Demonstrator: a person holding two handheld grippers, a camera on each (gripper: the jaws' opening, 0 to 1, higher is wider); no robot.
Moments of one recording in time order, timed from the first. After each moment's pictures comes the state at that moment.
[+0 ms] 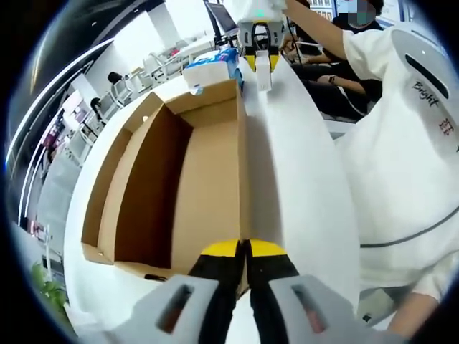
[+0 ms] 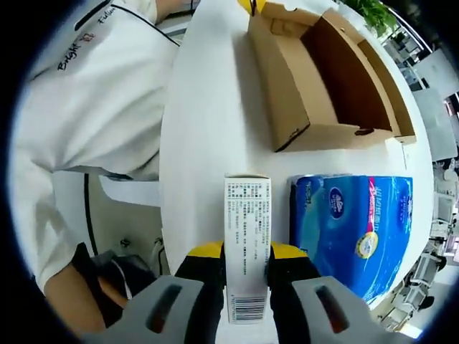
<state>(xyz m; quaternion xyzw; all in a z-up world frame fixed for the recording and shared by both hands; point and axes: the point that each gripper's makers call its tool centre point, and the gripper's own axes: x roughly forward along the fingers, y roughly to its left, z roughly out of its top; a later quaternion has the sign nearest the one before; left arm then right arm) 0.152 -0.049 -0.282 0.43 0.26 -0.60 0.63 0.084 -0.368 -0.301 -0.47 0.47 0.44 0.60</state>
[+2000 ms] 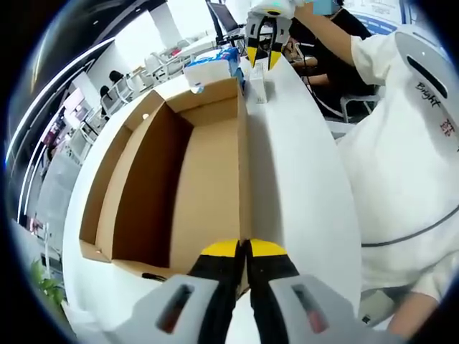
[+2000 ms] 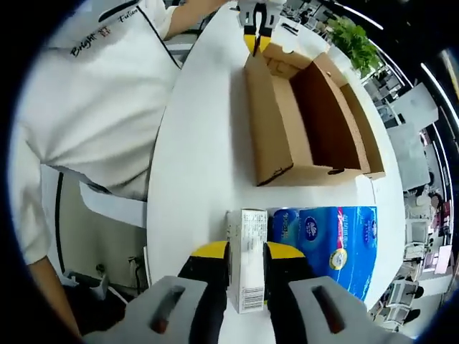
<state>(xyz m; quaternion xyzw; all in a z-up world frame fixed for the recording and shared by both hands) 0.152 -0.048 -0.284 0.42 0.26 -0.60 0.63 0.083 -0.339 -0.268 -0.48 0.34 0.46 0.67</state>
